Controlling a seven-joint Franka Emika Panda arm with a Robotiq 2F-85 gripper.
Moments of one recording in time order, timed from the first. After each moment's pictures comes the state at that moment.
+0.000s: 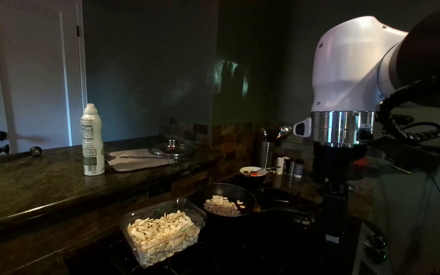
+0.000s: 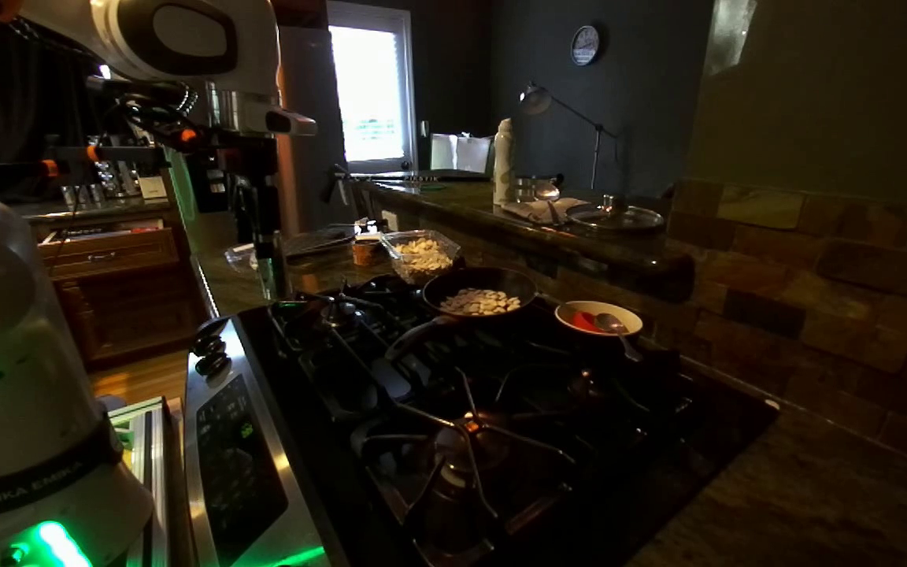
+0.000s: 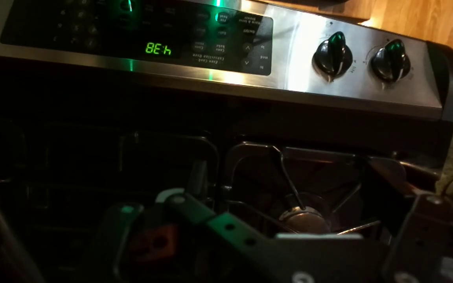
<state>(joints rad) 0.21 -0.81 0.19 -2.76 0.18 1.87 0.14</state>
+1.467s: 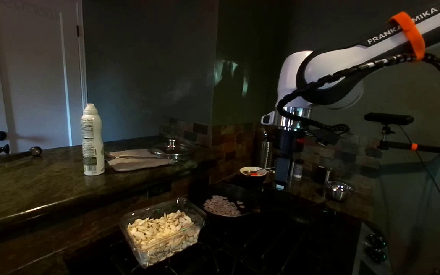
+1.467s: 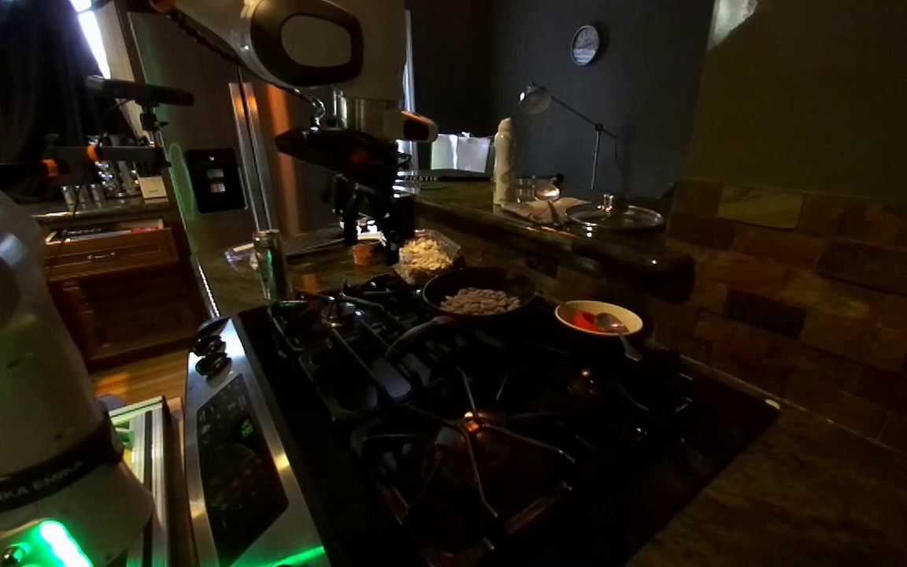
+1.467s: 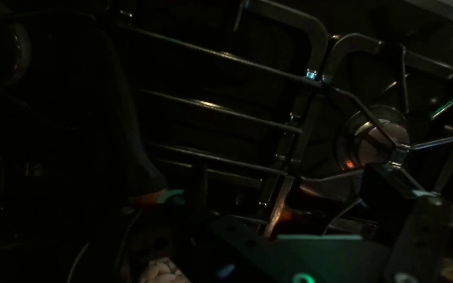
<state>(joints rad) 0.11 -0.46 -0.11 -2.55 0.07 2.08 -0.33</state>
